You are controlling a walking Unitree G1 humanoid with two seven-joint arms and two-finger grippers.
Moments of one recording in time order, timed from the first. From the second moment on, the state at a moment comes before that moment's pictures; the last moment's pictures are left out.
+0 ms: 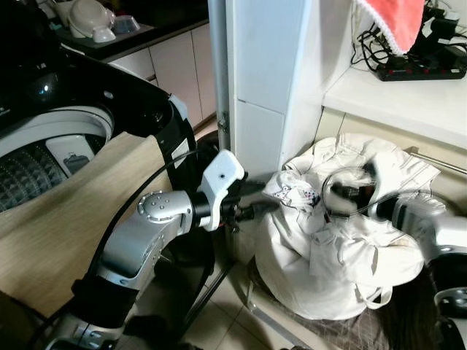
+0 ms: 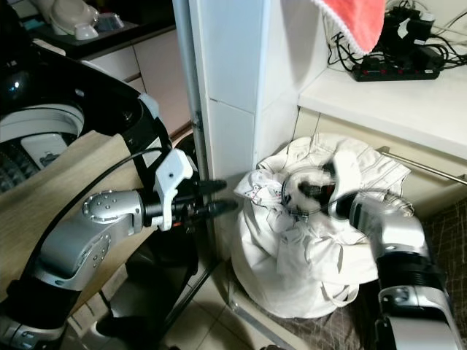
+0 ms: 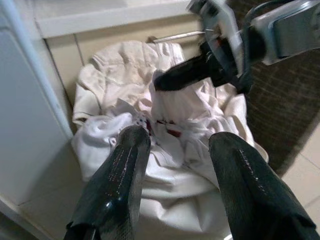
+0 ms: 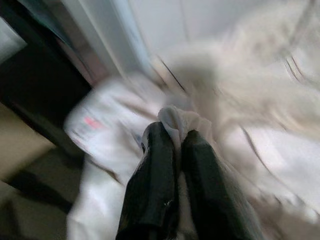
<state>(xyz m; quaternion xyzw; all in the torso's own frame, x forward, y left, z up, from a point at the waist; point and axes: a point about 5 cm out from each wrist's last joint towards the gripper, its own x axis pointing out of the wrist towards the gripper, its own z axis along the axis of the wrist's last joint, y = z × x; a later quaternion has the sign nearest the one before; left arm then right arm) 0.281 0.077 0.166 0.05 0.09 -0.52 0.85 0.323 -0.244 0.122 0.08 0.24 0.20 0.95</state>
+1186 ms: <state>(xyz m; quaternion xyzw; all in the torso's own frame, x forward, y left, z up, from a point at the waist) 0.285 -0.007 0.185 -0.12 0.00 -0.53 0.84 0.282 -0.201 0.279 0.19 -0.05 0.44 0.88</state>
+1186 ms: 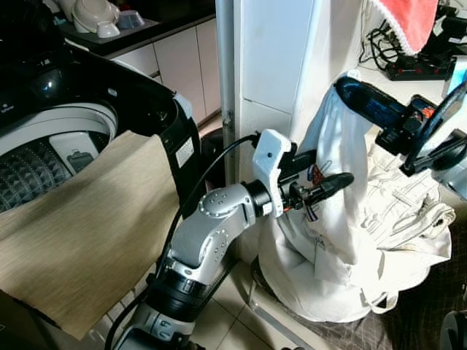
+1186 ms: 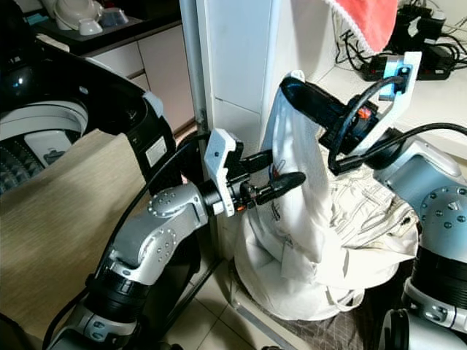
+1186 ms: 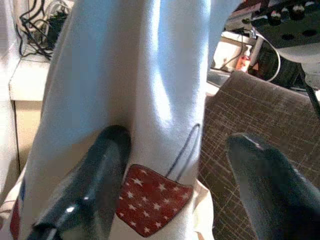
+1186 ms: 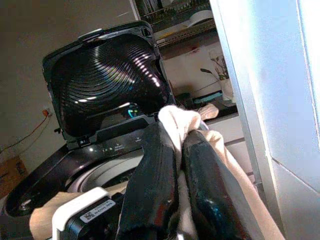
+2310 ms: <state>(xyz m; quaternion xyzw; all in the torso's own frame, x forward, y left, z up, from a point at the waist) 0.292 -0.004 0.177 -0.13 0.00 -0.50 0.86 0.284 -0.193 0.276 0.19 -0.04 0.44 0.88</state>
